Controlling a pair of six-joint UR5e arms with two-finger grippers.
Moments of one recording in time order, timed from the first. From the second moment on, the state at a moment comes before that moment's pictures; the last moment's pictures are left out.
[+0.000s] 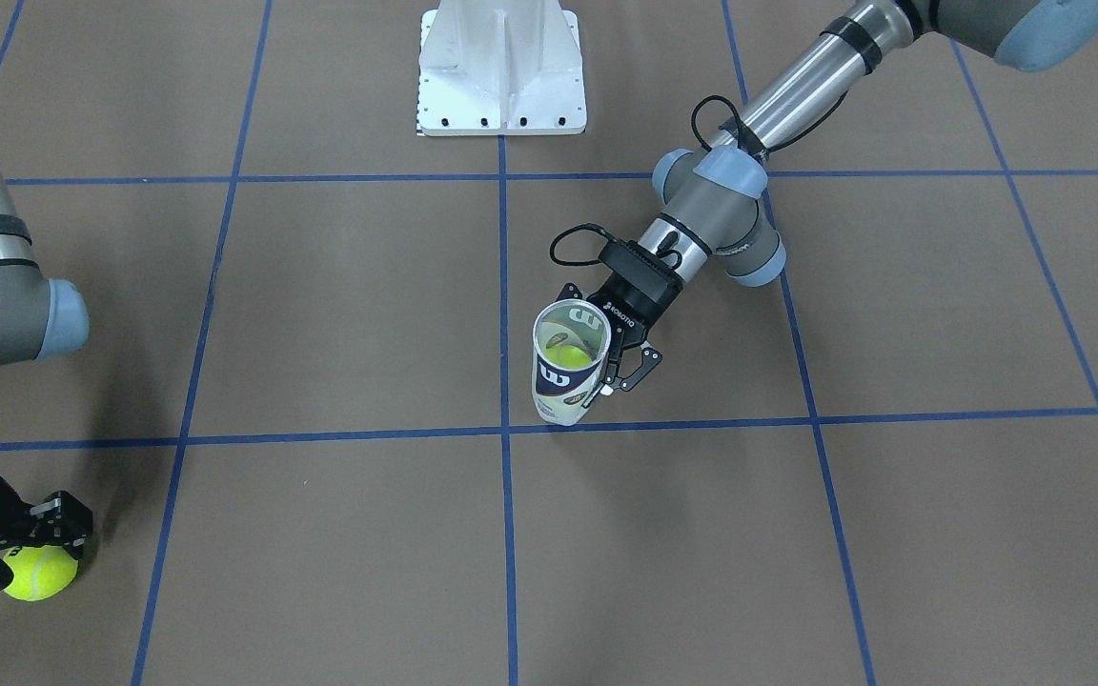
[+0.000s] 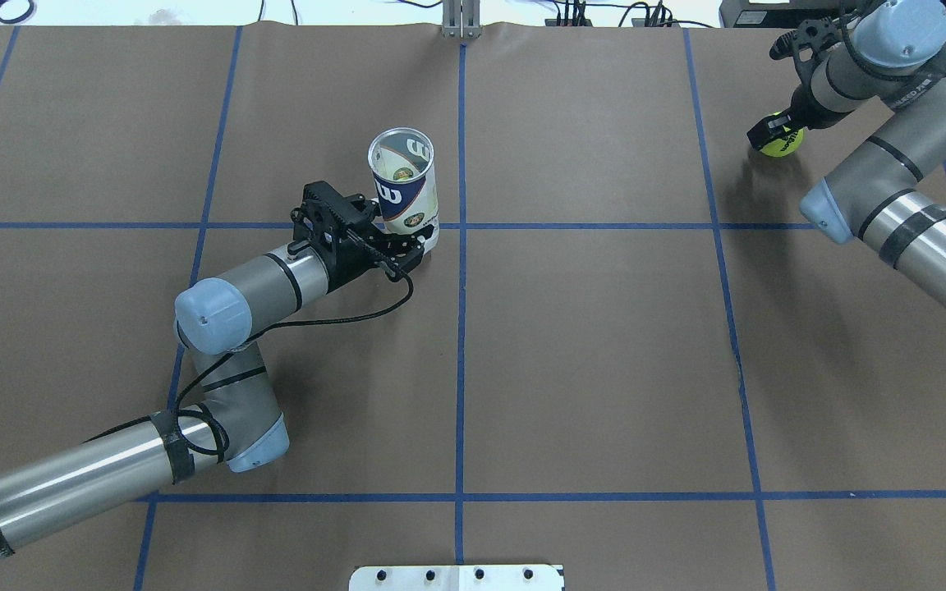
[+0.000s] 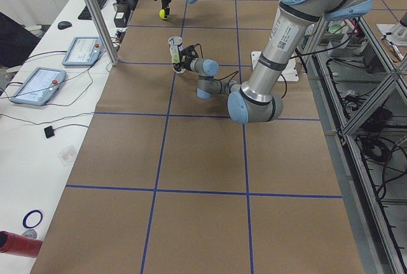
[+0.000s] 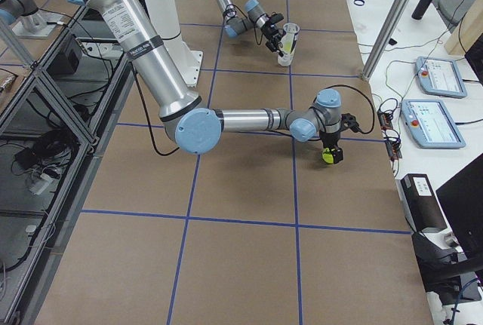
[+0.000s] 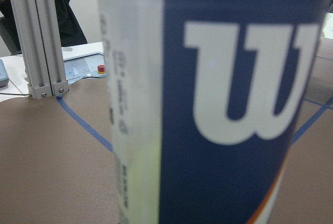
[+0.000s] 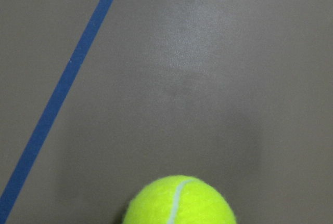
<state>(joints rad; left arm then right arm) -0.50 -2.20 -1.11 -3.13 -1.35 -0.54 1.06 -1.02 1.02 -0.97 1.96 0.40</state>
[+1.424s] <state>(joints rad) -0.49 -2.21 -1.11 -3.13 -1.35 -0.54 1.00 -0.72 1.54 -1.40 2.20 1.10</state>
